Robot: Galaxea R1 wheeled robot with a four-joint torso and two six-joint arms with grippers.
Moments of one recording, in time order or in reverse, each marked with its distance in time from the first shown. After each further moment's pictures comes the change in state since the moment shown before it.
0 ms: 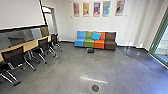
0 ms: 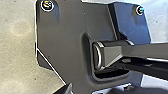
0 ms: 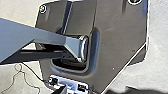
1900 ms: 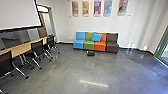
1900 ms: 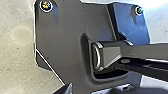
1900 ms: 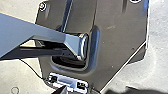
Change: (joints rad) left arm -0.001 0.005 -0.001 0.001 0.000 0.000; right arm -0.003 0.003 -0.009 -0.006 -0.010 -0.004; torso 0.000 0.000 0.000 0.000
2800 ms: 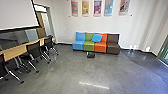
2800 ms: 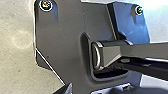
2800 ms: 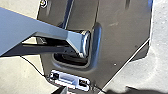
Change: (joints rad) left arm 0.000 0.000 0.000 0.000 0.000 0.000; right arm 0.001 0.011 -0.005 -0.002 -0.026 0.000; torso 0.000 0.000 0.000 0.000
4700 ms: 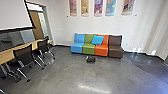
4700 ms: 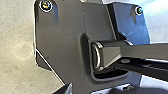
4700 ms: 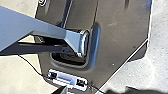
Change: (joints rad) left arm 0.000 0.000 0.000 0.000 0.000 0.000; right arm 0.003 0.019 -0.038 -0.005 -0.009 -0.008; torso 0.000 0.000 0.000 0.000
